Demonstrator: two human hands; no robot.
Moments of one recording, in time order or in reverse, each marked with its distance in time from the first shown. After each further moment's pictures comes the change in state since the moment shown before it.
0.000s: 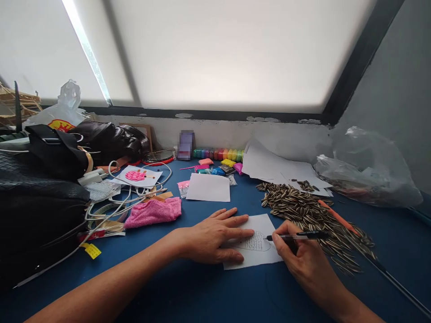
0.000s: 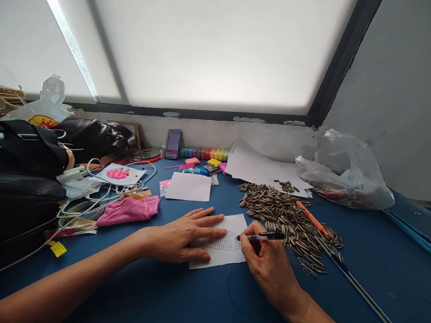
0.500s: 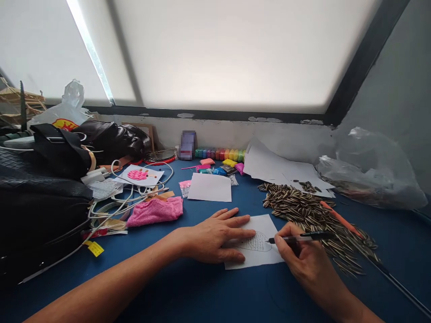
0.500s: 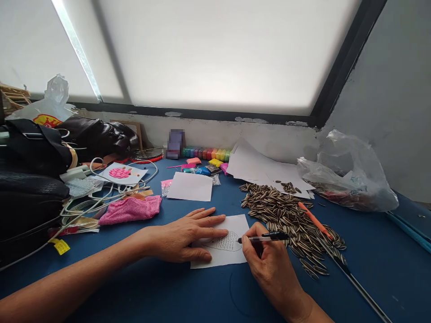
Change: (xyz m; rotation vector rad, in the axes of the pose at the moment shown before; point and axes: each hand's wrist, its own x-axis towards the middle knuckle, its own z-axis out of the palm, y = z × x) left_hand 0.000 0.000 0.000 -0.013 -0.002 0.003; right_hand -0.002 0.001 -0.001 0.032 -0.030 0.009
